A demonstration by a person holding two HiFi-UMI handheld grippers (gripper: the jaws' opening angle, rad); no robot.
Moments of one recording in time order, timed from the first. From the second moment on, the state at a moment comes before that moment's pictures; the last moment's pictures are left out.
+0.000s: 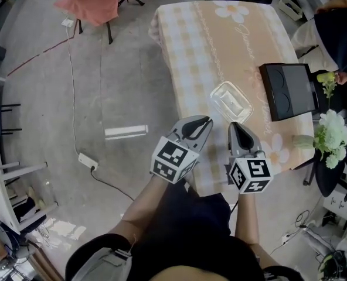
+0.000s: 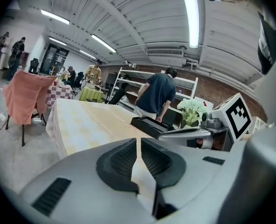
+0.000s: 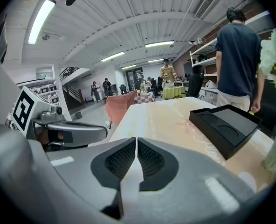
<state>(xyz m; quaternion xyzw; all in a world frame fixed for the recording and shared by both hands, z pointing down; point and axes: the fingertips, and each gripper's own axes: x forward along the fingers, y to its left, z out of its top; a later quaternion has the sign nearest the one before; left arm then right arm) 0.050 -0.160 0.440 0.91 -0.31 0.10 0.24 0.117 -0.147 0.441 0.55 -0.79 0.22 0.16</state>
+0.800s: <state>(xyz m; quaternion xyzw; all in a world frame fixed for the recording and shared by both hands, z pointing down) 0.043 -0.196 0.471 0.91 -0.30 0.11 0.28 0.106 -0.176 0.501 0.47 -0.80 0.22 0.32</state>
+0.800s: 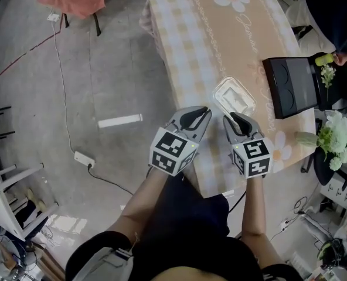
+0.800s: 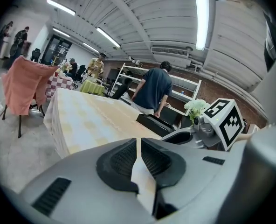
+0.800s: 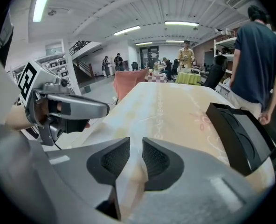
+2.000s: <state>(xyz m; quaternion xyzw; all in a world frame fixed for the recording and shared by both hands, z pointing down) 0.021 -0.213 0.488 0.89 -0.32 0.11 0.30 0.090 -0.182 0.536 0.36 -0.78 0.23 0.45</state>
